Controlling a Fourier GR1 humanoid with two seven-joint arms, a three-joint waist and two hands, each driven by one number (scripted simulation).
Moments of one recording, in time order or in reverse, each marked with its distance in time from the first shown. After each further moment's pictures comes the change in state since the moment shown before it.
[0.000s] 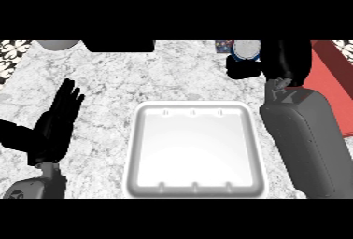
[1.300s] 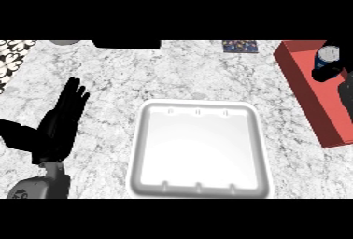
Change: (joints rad) left arm -0.008 -0.014 -0.022 -0.016 -0.006 -0.011 0.002; right arm -0.091 -0.367 -0.240 0.853 0.084 -0.122 -0.426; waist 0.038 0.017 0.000
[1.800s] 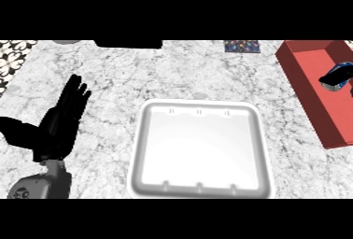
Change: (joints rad) left arm -0.017 -0.002 -0.007 -0.005 -0.004 0.003 0.015; right arm -0.048 -0.045 -0.121 0.219 -0.083 -0.128 -0.199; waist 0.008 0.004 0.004
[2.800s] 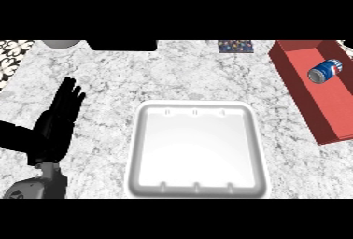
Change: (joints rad) left arm 0.021 0.006 0.022 -0.008 0.003 0.007 -0.005; right arm -0.023 -0.031 -0.504 -0.031 -0.622 0.026 -0.395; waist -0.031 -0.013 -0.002
